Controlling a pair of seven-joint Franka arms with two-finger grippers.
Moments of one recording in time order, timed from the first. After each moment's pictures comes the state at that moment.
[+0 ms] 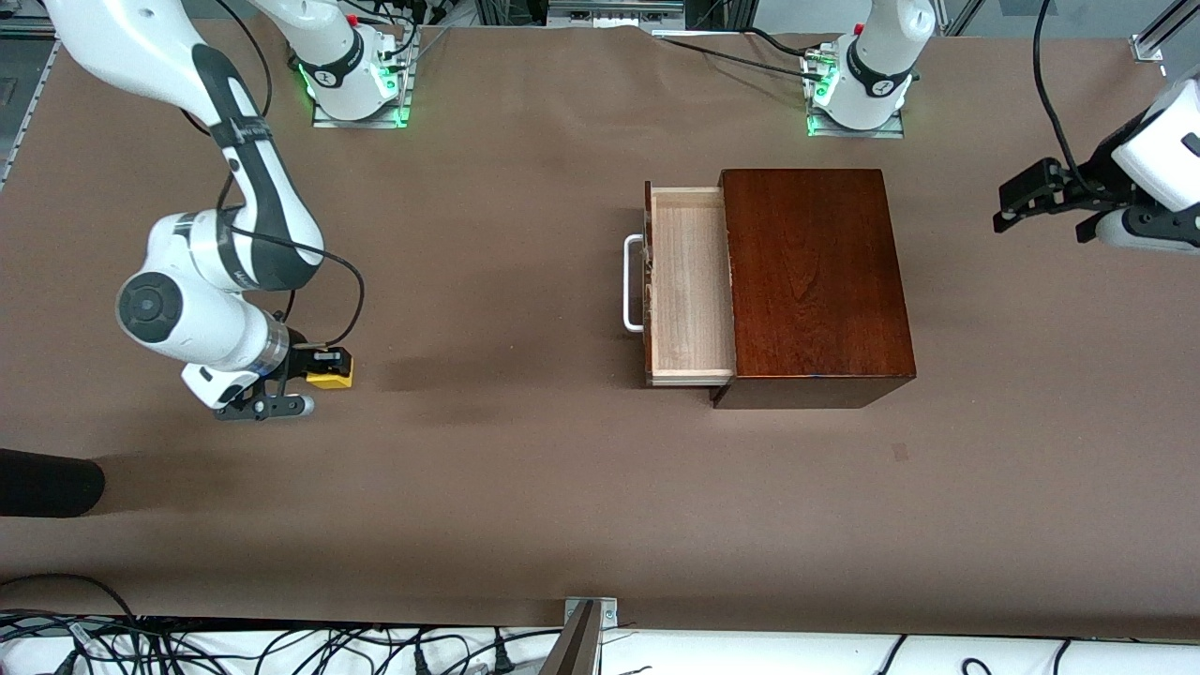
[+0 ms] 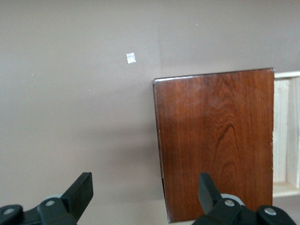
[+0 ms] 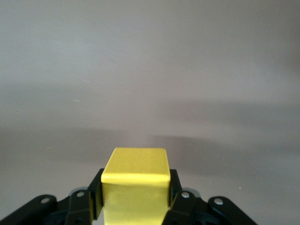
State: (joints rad) left arm -0.11 0.04 0.08 -1.52 -0.03 1.51 0.02; right arm 0.11 0.46 0.05 -1.68 0.04 2.09 0.02
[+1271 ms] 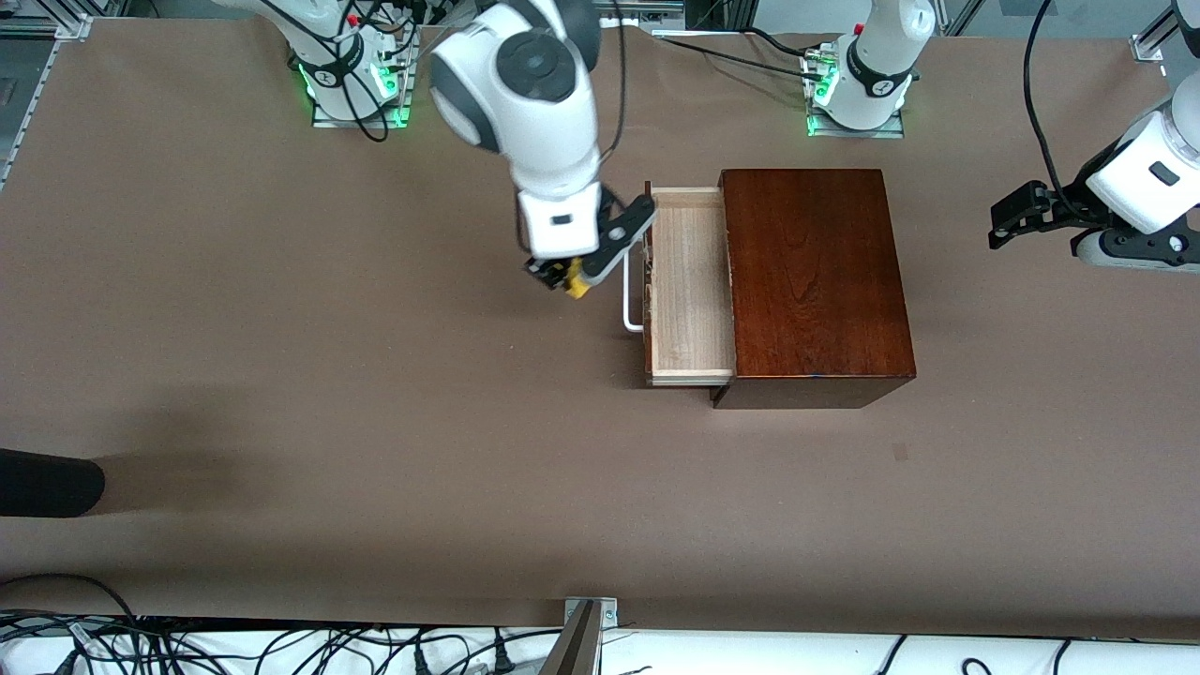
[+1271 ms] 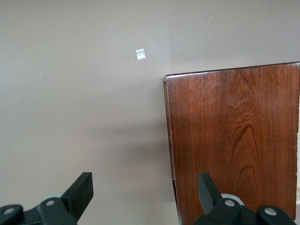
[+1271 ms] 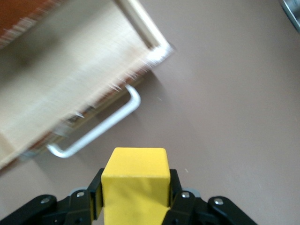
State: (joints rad) left arm -0.06 0.02 0.01 -1.60 0.02 1.56 0.02; right arm 0.76 0.52 0.08 -1.27 -0.08 1.90 -0.13
